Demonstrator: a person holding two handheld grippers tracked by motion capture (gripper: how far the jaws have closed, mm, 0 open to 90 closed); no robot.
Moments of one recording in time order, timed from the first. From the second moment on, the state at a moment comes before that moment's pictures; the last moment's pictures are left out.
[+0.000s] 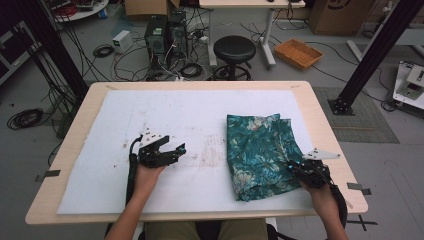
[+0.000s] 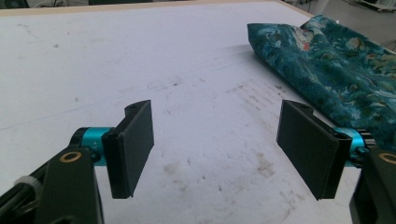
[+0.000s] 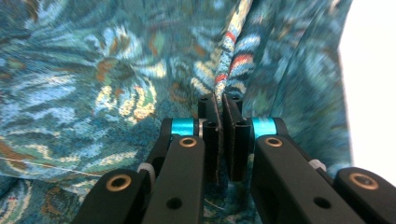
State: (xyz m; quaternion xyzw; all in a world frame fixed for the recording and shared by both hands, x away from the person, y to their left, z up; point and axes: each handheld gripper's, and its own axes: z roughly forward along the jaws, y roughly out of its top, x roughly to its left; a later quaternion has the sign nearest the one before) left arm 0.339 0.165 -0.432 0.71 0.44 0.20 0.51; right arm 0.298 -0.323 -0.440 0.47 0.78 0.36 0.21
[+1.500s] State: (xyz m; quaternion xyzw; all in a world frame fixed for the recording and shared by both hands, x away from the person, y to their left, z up) left arm 0.334 0.179 -0.436 0.70 0.45 0.19 0.51; right arm 0.377 -0.296 -0.404 0.49 0.77 0.35 0.22
